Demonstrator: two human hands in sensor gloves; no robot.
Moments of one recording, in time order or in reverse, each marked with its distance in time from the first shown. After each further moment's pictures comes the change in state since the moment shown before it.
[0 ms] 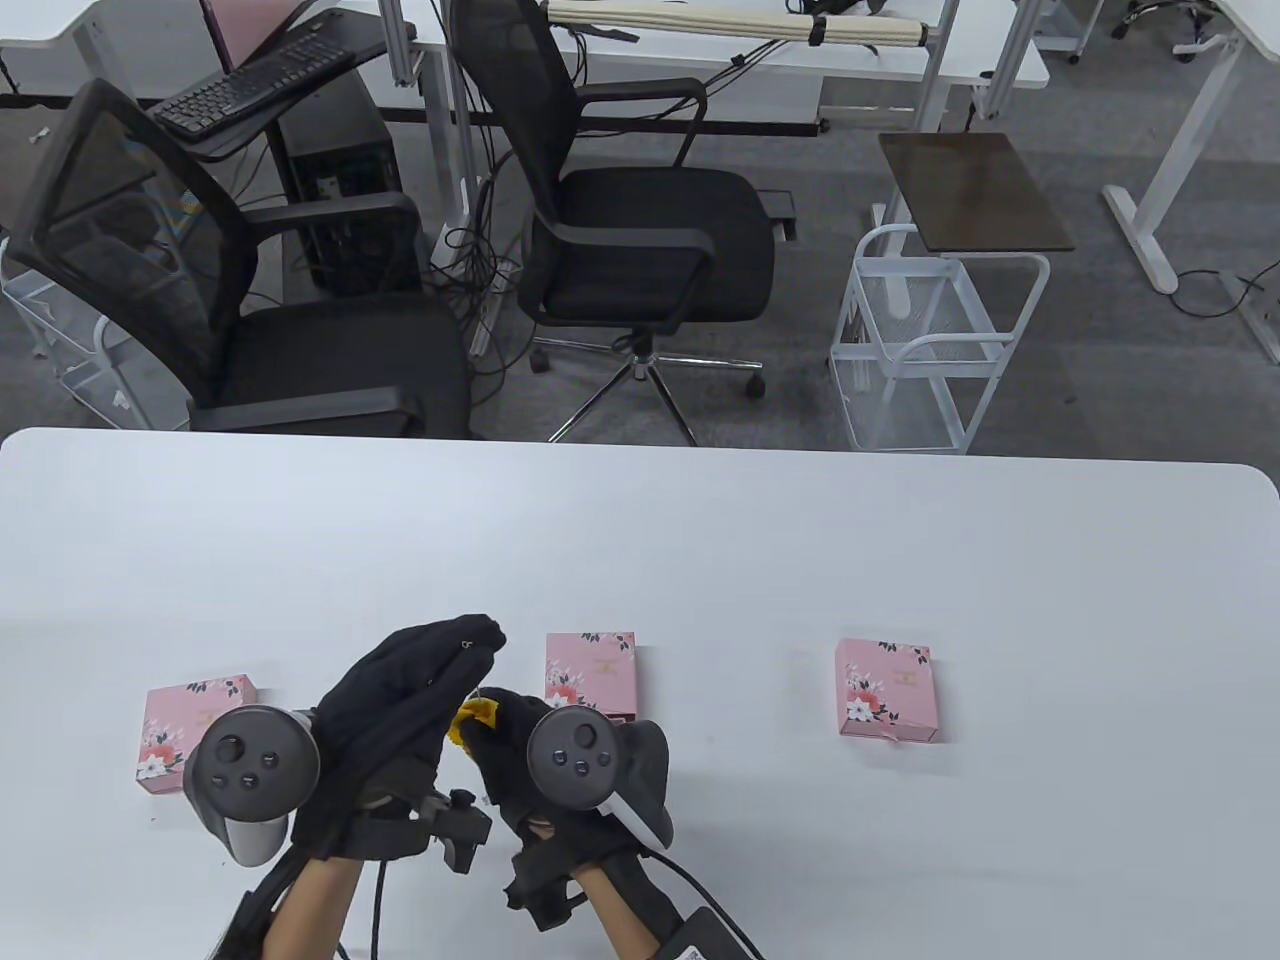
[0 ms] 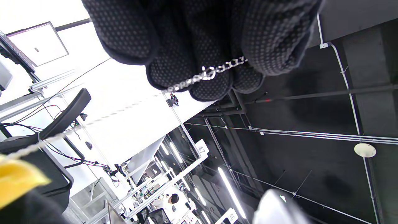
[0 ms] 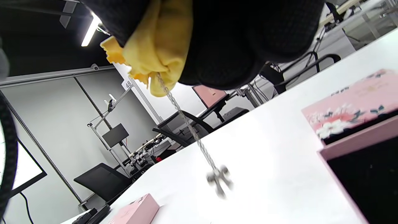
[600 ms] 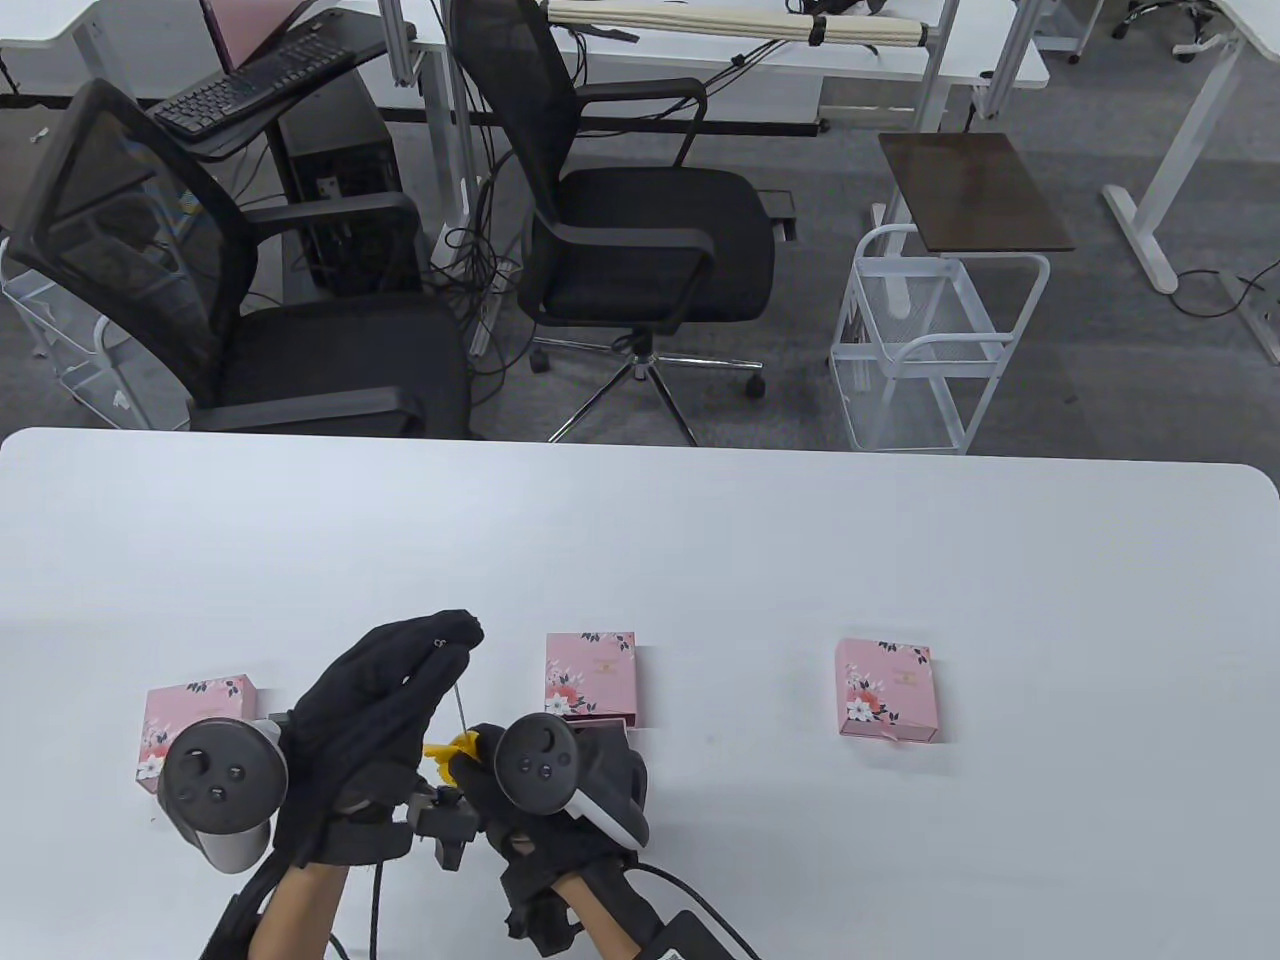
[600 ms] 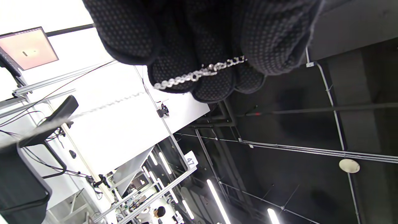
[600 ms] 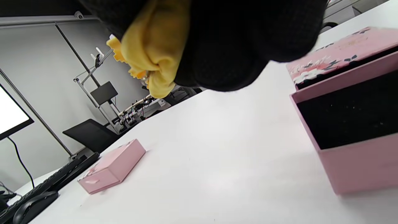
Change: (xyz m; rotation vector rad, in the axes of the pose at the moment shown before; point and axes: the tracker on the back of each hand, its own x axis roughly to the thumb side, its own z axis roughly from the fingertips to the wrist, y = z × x) left_hand 0.005 0.015 0.001 0.061 -0.043 0.053; right_hand -0.003 0.031 -0.001 0.186 0.037 0.128
